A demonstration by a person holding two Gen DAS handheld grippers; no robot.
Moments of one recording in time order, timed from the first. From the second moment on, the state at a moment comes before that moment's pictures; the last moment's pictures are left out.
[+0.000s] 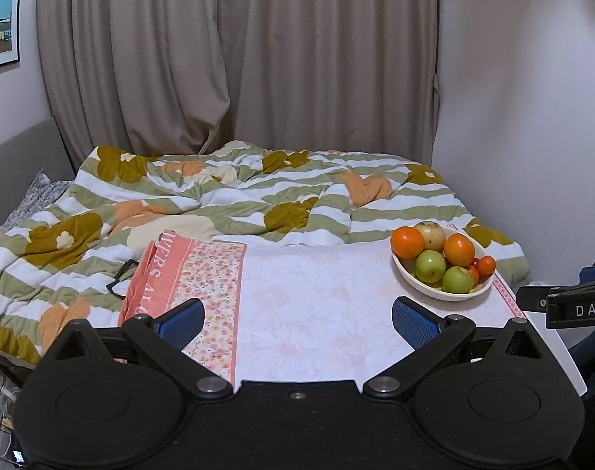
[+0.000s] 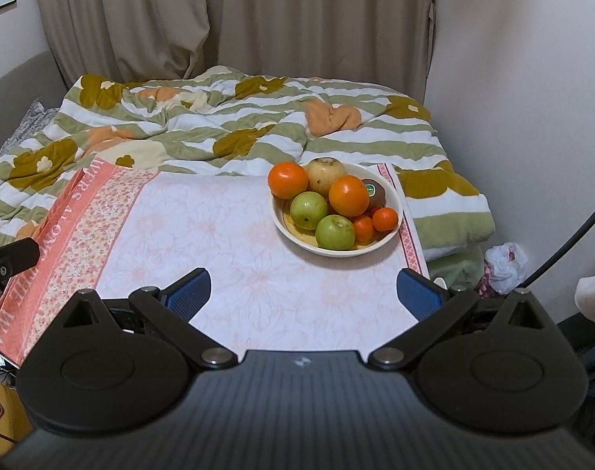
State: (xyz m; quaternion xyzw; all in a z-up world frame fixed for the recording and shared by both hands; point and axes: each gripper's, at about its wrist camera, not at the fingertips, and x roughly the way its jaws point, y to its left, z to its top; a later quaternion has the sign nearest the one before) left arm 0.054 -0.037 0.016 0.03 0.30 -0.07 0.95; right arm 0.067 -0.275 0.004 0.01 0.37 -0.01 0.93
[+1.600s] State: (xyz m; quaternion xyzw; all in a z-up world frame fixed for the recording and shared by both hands) left arm 0.059 -0.030 0.013 0.04 0.29 -0.03 0.95; right arm 0.073 -0.263 -0.002 0.02 0.38 0.00 0.93
